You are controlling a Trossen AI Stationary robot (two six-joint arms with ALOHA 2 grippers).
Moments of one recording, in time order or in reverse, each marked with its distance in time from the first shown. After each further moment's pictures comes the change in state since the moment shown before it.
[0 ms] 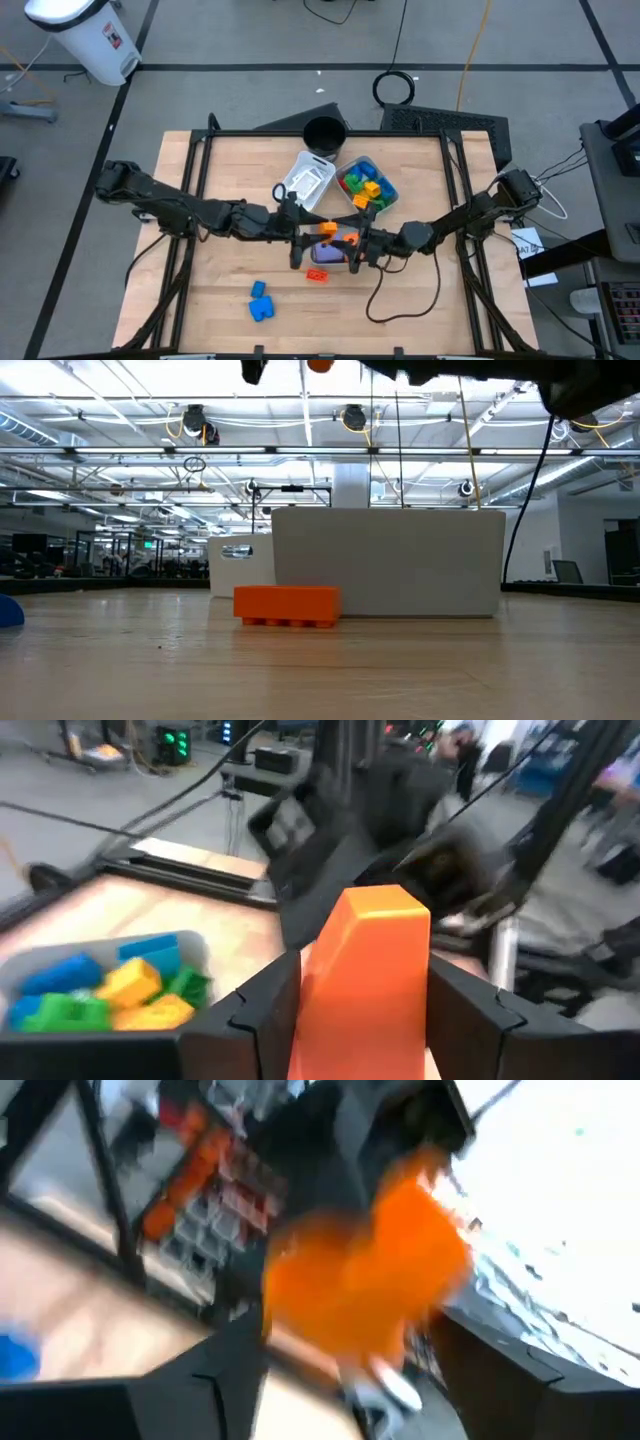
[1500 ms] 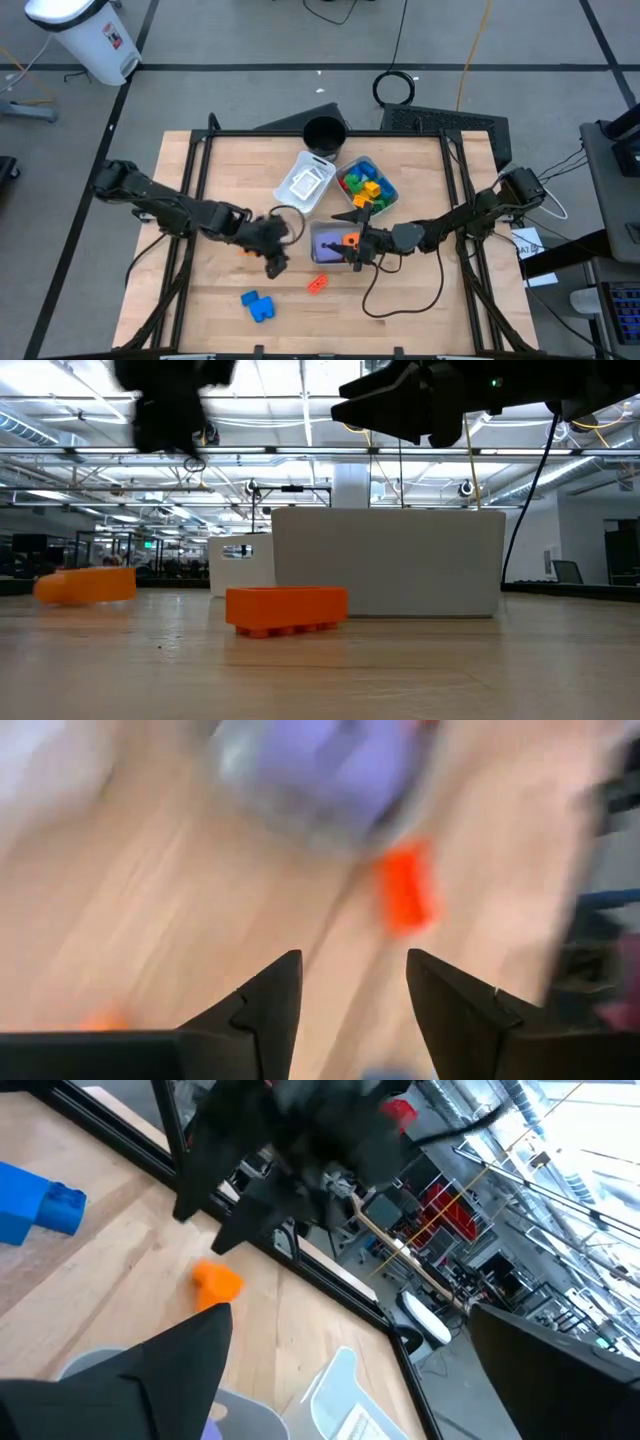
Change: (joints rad) left arm -0.029 -0.021 0.002 -0.806 0.268 -0.574; right arm -0.009 -0.051 -0.017 -0.264 -0.003 0.118
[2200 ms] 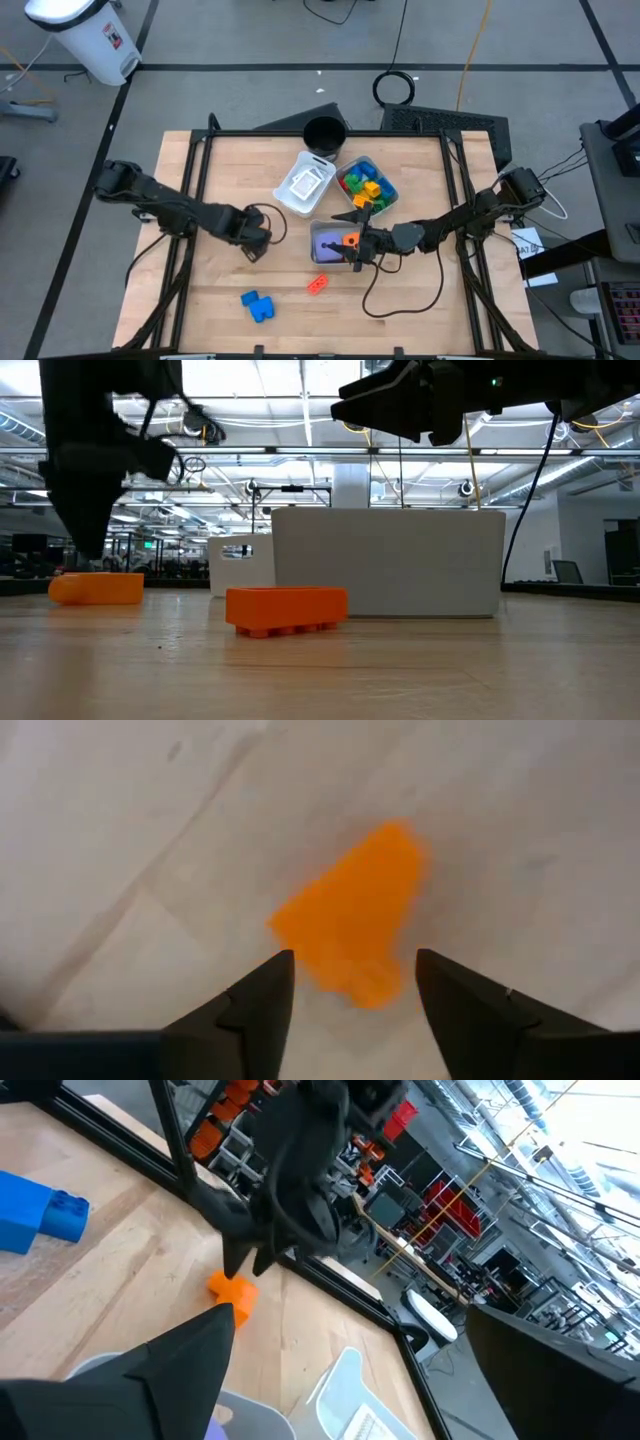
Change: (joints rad) left arm 0.048 0.021 -0.178 -0.437 -0.083 -0.180; right arm -0.003 0.000 0.000 0.000 -0.004 0.029
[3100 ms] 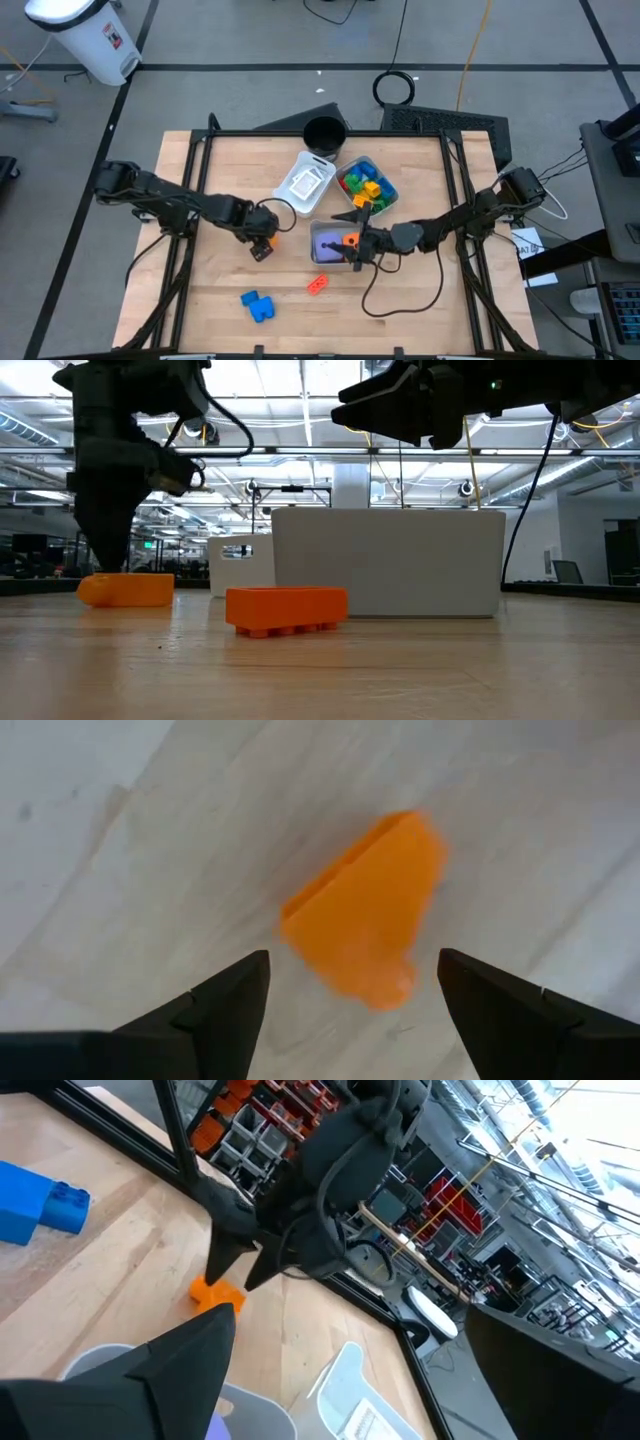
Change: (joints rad) left arm 0.127 -0.010 -0.047 0.222 0.164 0.221; right arm -0.005 0.000 0.000 -0.015 -0.001 0.001
